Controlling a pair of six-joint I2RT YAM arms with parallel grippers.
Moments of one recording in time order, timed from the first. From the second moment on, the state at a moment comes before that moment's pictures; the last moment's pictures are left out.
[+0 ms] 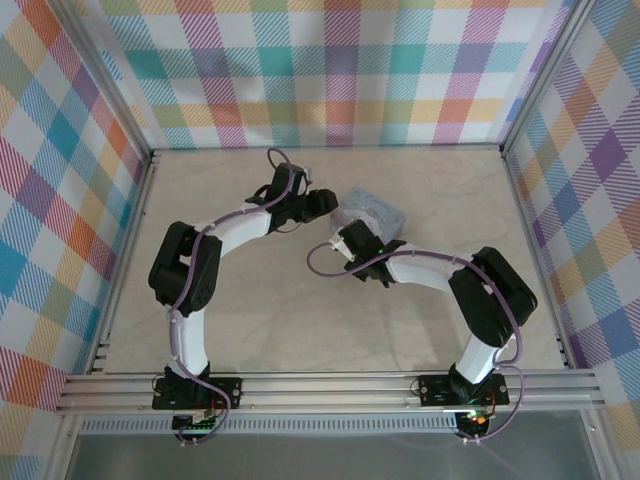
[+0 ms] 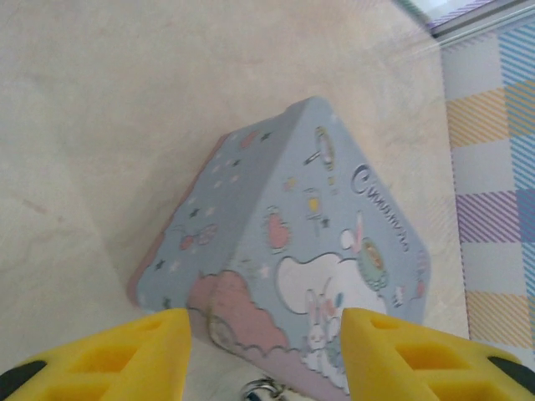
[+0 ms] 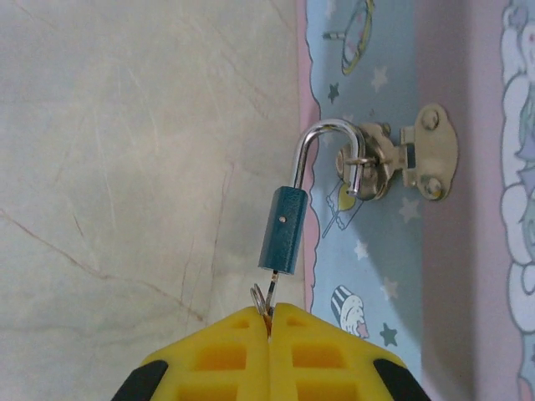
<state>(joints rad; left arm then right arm) -0.47 1.98 1.41 -0.09 0.35 -0.76 0.73 1.71 0.96 -0.25 0.32 -0.36</state>
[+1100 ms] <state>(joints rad) -0.44 2.25 1.62 0.01 0.57 -0.72 0.73 1.72 0.96 -0.13 0.29 -0.43</state>
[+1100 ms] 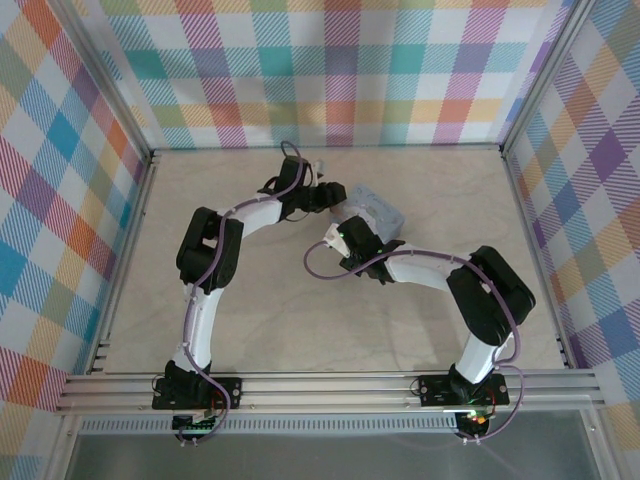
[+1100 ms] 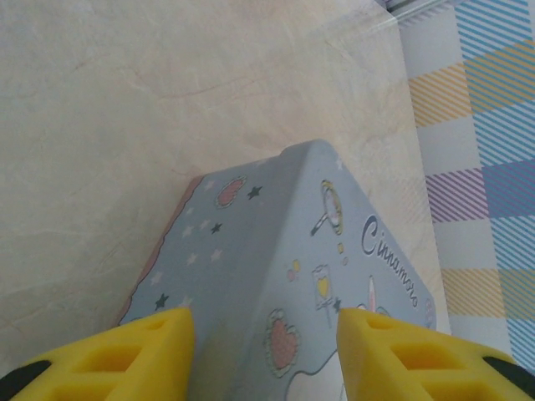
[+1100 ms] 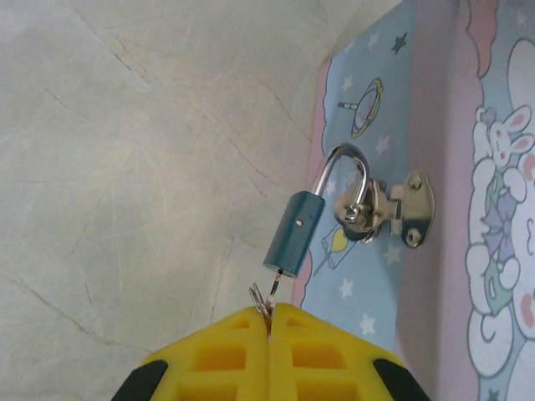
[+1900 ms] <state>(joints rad) -0.43 2.02 1.33 0.13 0.54 -0.79 0.79 1.48 0.84 -0.08 0.27 -0.33</state>
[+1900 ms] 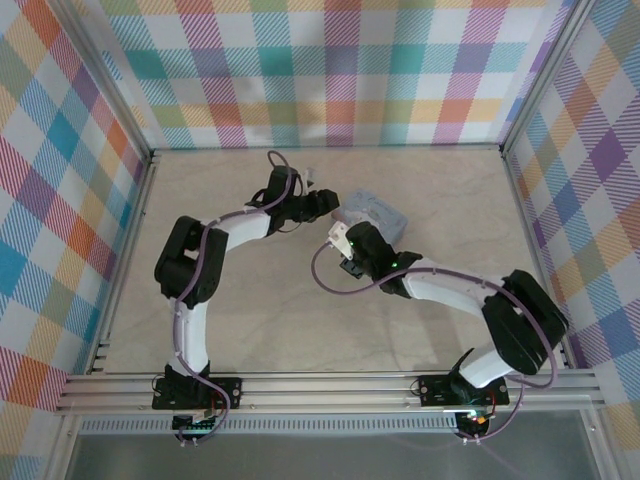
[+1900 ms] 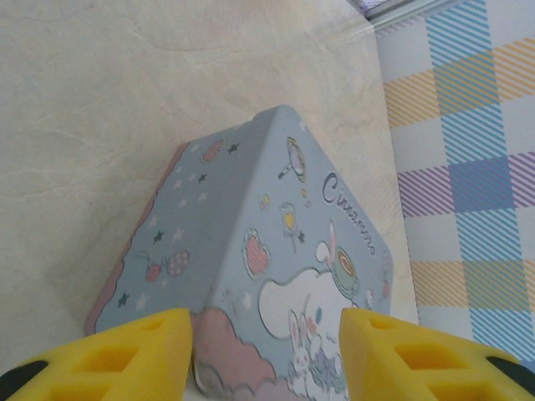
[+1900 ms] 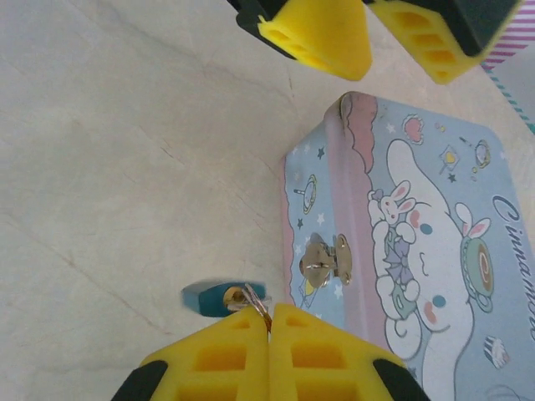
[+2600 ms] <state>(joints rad) -0.43 1.52 0.87 0.10 0.36 -0.76 0.80 1.11 0.71 -0.34 0.27 0.05</state>
